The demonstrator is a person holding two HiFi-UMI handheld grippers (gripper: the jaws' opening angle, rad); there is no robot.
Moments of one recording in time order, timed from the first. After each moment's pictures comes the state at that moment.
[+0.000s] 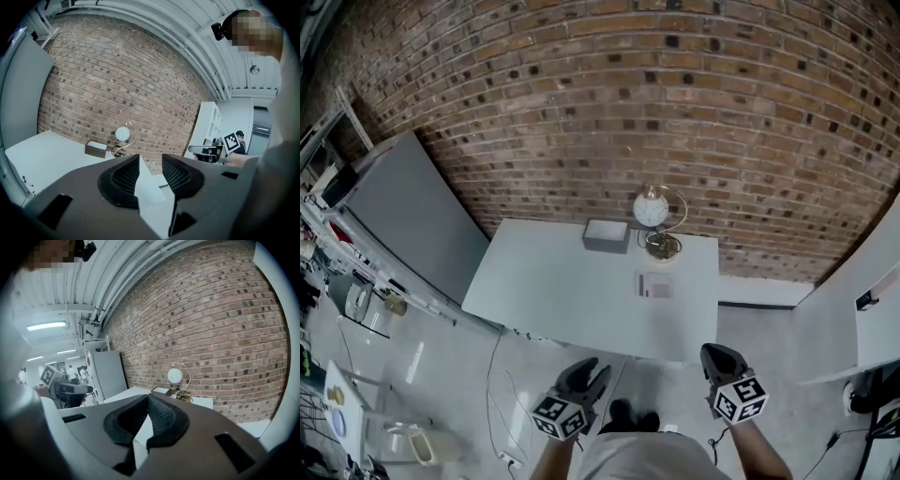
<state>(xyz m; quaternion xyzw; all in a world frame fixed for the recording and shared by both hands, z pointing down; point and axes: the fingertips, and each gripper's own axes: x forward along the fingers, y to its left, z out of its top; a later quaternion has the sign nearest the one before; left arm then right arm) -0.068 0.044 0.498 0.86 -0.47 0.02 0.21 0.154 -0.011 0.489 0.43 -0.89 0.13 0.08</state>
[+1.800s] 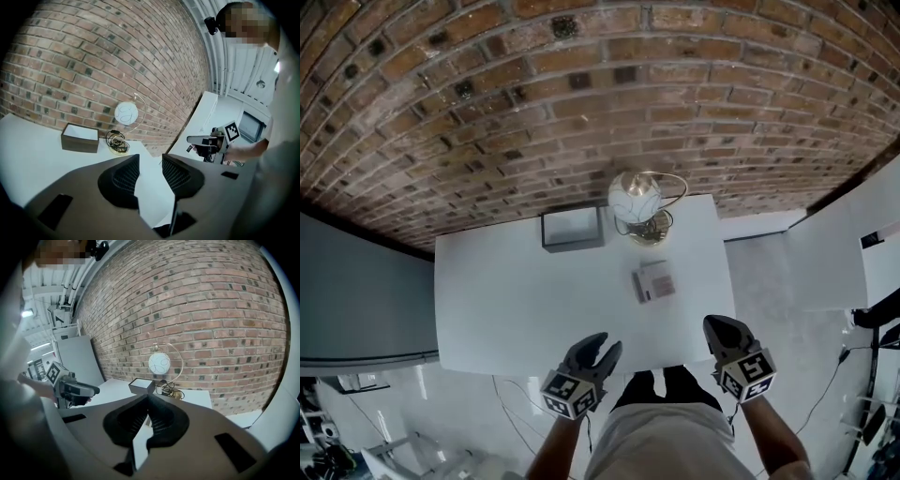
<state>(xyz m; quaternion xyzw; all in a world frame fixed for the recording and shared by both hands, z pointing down) -0.110 -0.234 0.621 0.89 -0.32 0.10 0.30 0.087 -0.237 0.581 0.51 -0.82 0.21 0.16</state>
